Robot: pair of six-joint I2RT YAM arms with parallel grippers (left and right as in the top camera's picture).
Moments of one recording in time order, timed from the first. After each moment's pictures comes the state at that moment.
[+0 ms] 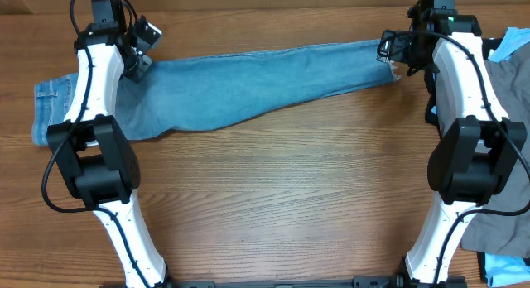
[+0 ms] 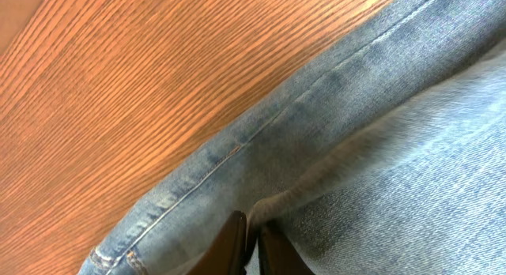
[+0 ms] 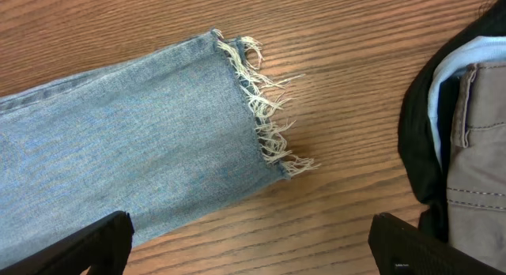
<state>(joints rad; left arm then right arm) 0.15 2.28 1.98 -0.81 -0.08 0.74 -0.08 2.20 1.99 -0.95 -0.03 0.15</state>
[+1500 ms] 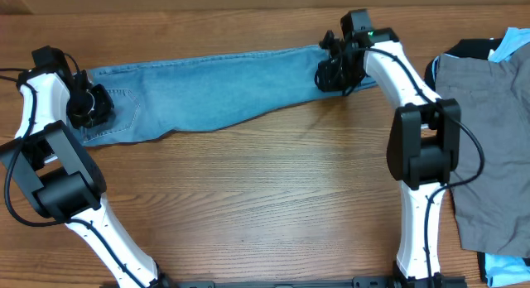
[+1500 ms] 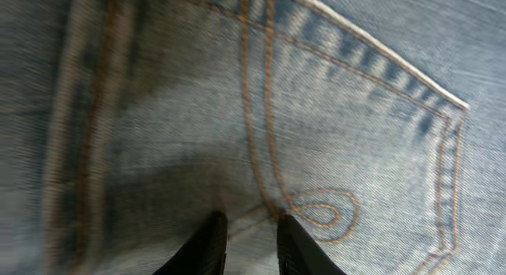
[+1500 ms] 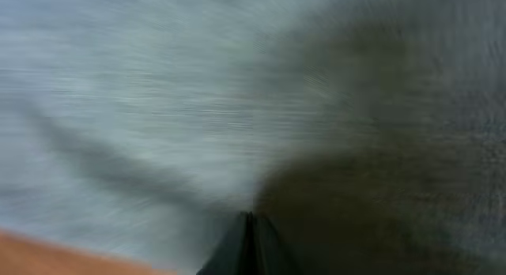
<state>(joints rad) 0.44 2.27 1.80 -0.96 0.15 -0.10 0.16 2.40 1.99 -0.95 -0.32 -0.02</state>
